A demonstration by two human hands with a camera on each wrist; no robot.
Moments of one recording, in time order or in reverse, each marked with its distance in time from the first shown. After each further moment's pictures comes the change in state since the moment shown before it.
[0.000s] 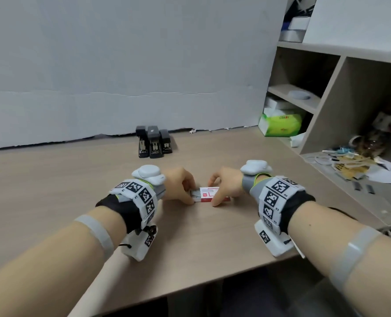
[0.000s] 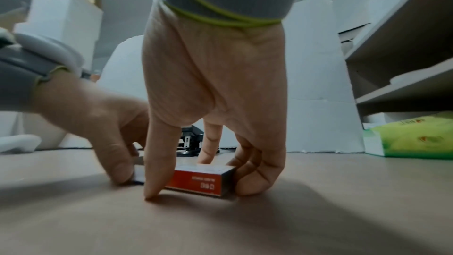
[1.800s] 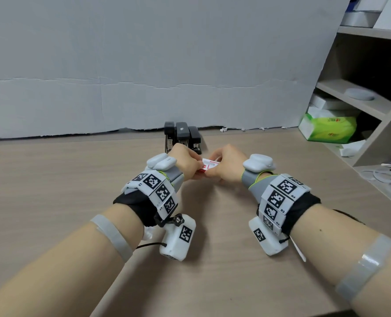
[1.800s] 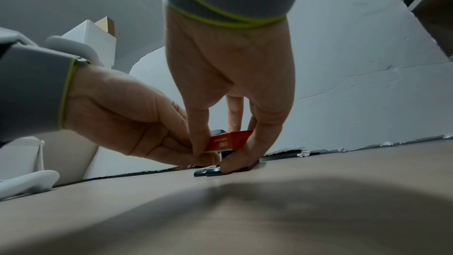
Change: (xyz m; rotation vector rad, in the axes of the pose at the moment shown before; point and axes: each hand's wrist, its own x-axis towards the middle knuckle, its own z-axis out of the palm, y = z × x) left_hand 0.042 -0.051 -0.033 -0.841 0.399 -0.307; right_hand 0.084 -0.072 0.000 0.190 0.277 -0.153
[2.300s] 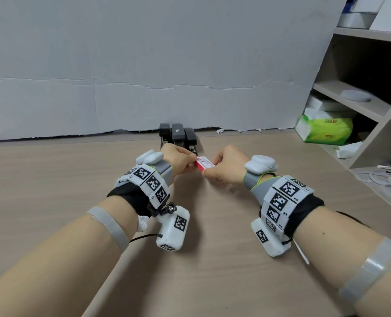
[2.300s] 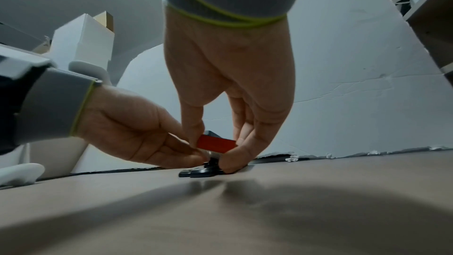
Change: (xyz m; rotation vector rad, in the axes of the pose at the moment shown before) left_hand 0.016 0.003 -0.005 -0.233 0.021 -0.089; right_hand 0.003 0.007 -0.009 -0.077 0.006 0.071
